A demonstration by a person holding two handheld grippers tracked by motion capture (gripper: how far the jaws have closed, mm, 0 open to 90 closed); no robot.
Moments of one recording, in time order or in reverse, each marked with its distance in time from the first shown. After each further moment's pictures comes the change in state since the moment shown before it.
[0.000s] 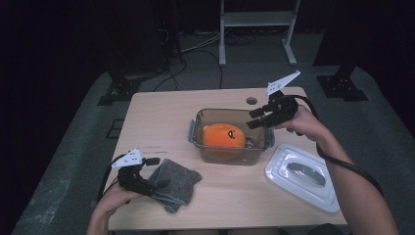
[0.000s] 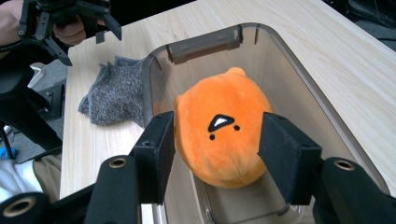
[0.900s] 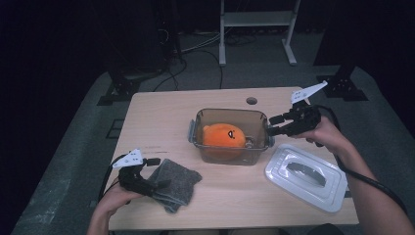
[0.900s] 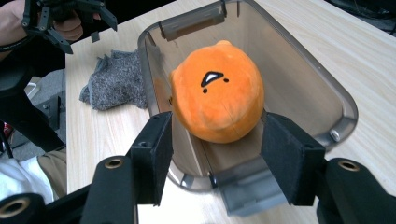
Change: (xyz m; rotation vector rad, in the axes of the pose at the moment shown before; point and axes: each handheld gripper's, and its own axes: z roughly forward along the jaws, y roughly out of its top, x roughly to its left) left arm -0.001 -0.001 0.002 0.005 -0.003 -0.005; right arm 0.002 -0.051 -0.037 -0.045 -0.037 0.071
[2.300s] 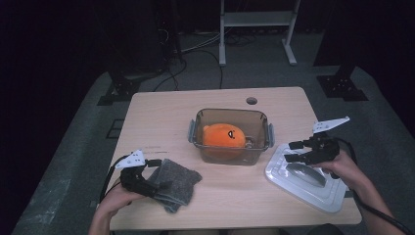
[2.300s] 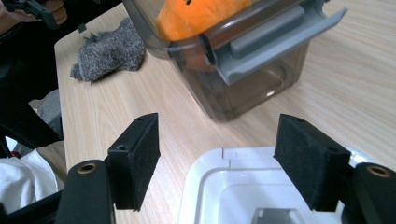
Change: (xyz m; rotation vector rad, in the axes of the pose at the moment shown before) left arm -0.002 -0.002 0.004 0.016 -0.001 -0.001; right arm 0.004 -0.108 -0.009 -0.052 -0.031 0.165
